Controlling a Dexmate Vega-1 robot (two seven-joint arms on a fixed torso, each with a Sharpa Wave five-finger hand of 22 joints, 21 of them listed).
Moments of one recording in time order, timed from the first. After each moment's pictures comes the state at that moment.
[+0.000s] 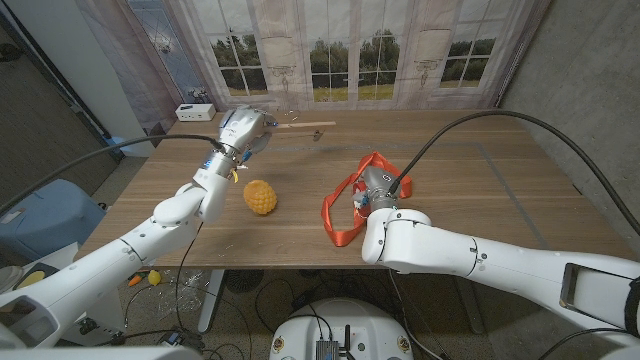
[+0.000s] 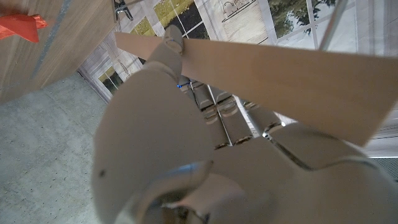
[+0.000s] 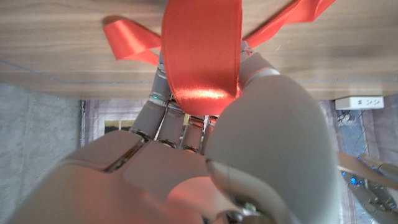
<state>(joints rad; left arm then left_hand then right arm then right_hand) 0.86 0.88 0.55 -1.75 0.84 0.14 0.67 1.33 0.02 0.32 -0.17 0.17 1.03 0.05 0.29 0.26 0.96 -0.05 0.39 0.61 1.03 -0.11 0.56 0.70 0.60 -0.06 1.07 0.22 -0.55 -0.64 -1.22 -2.24 0.32 -1.33 -1.05 1.22 -0.01 0.43 -0.13 0.18 0.87 0.03 0.33 0.27 0.69 0.01 0.55 0.37 0.91 -0.02 0.45 0.58 0.82 -0.10 1.05 0.37</state>
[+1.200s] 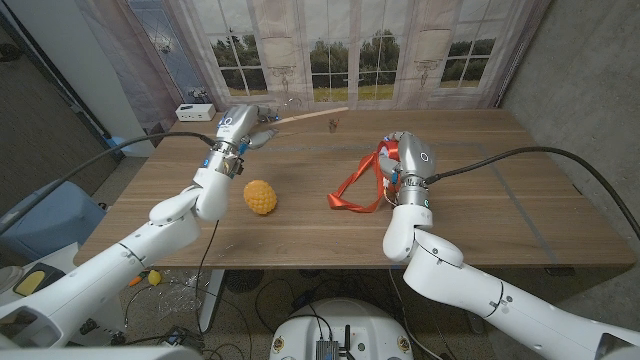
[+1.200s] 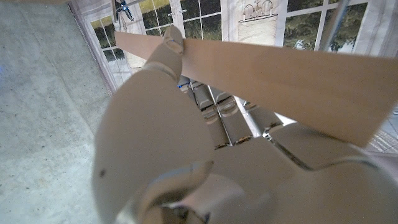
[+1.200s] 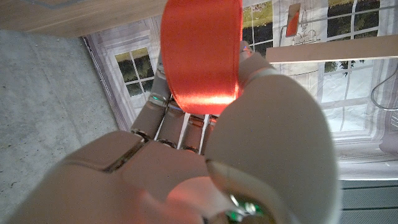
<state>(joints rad) 0.94 0.83 0.43 -1.79 0.50 -0.04 0.63 1.33 0.02 0.32 -0.17 0.17 1.03 0.05 0.29 0.26 0.96 -0.04 0.37 0.62 1.03 -0.11 0.55 0.72 0.59 -0.06 1.10 0.20 -0.92 -0.63 -0.86 -2.21 -0.33 -0.93 -0.91 1.22 -0.01 0.44 -0.14 0.18 0.88 0.04 0.31 0.26 0.71 0.02 0.52 0.34 0.93 -0.01 0.43 0.54 0.82 -0.10 1.09 0.34</state>
